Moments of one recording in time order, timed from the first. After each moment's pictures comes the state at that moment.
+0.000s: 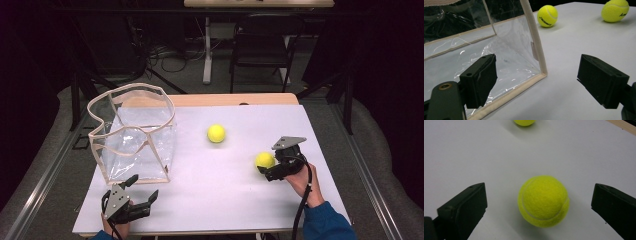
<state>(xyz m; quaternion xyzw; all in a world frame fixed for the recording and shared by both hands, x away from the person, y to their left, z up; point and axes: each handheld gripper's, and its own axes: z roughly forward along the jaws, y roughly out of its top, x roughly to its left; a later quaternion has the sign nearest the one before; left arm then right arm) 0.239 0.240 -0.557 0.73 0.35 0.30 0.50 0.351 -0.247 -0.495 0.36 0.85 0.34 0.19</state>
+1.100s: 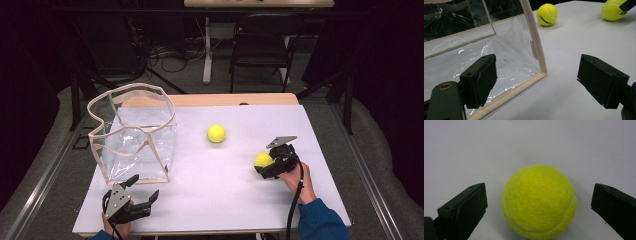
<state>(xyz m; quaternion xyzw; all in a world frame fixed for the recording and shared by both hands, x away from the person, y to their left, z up) 0.241 0.239 -0.558 0.74 0.35 0.30 0.50 0.375 -0.243 -0.528 0.39 0.85 0.31 0.16</state>
